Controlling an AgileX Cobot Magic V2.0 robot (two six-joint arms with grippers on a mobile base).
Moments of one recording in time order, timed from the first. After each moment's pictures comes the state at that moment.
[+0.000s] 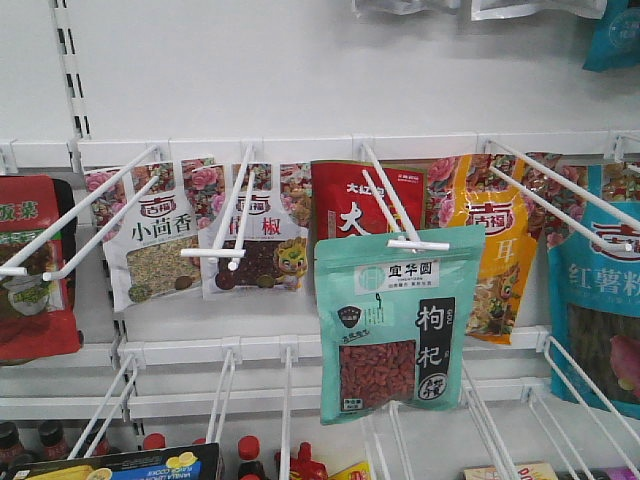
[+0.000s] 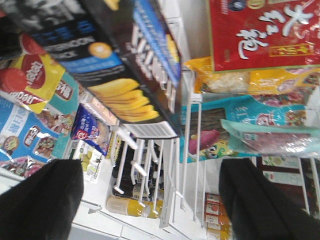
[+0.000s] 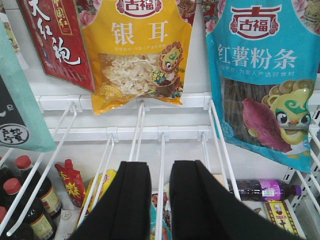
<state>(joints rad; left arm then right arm) -0.61 0.81 -0.22 -0.01 -0.10 -1.52 0.01 0.65 -0.70 0.06 0.51 -0.04</state>
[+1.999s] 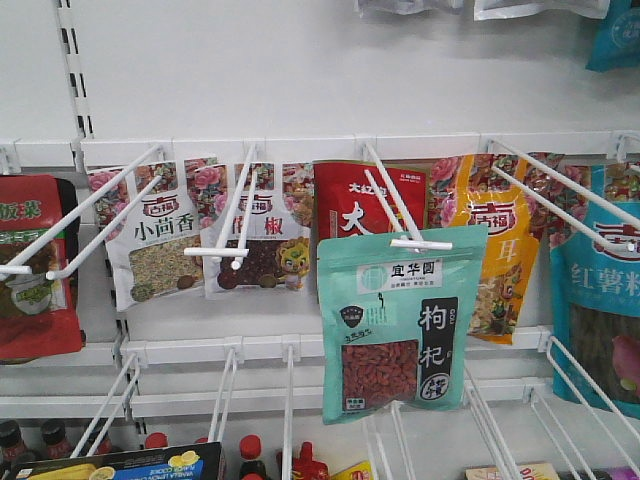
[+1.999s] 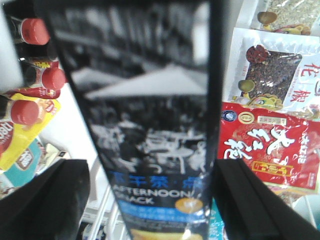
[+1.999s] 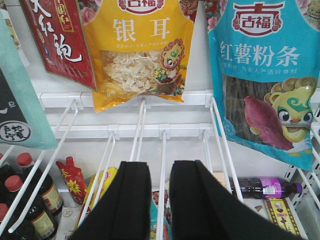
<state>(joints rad) -0.73 1.33 -0.14 -0.54 -0.88 -1.42 0.01 0.65 -0.70 0.06 0.52 -0.04</state>
